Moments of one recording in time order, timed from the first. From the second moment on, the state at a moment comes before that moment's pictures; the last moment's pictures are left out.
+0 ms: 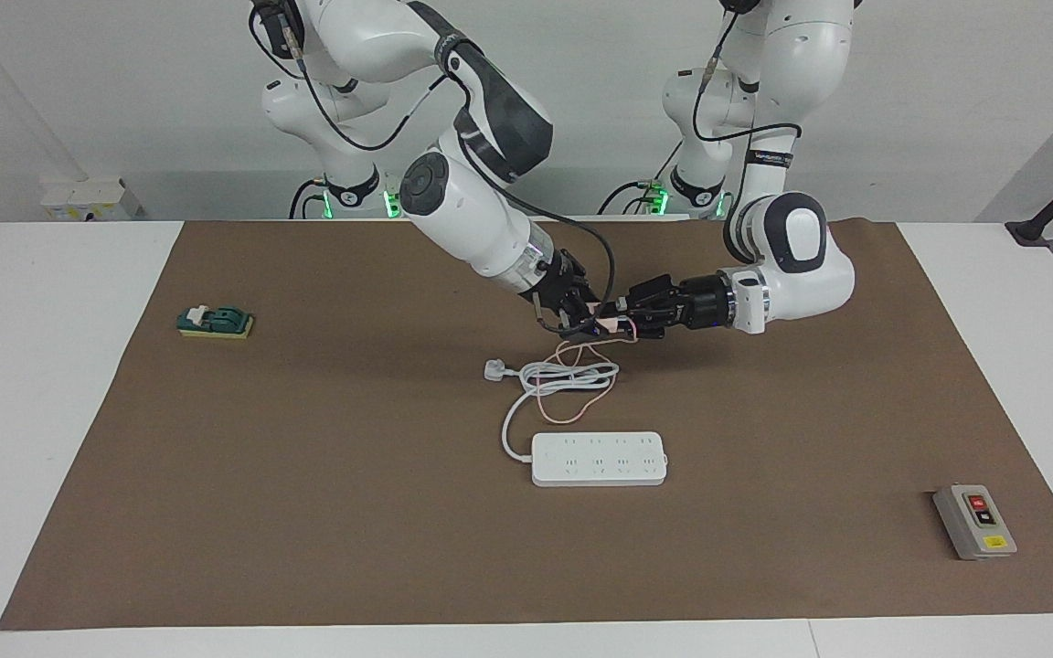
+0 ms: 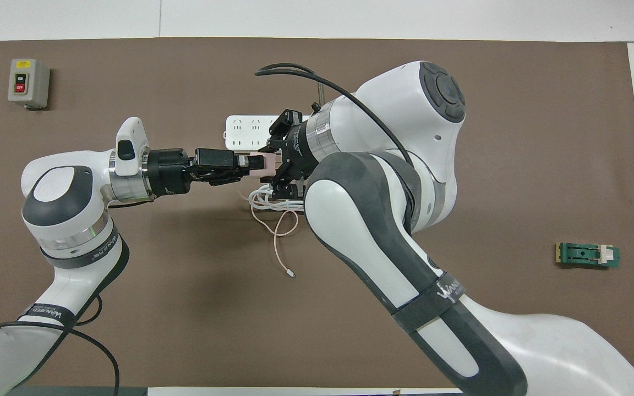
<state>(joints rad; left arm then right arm) -0.20 0.19 0.00 -2.08 -1.63 1.80 0.64 0.46 0.40 0.08 -1.49 0.67 2.11 1.77</state>
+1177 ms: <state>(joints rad) -0.11 0.18 0.01 -1.99 -1.41 1.80 0.62 0.45 0.40 0.07 -1.49 0.67 2.11 1.77</state>
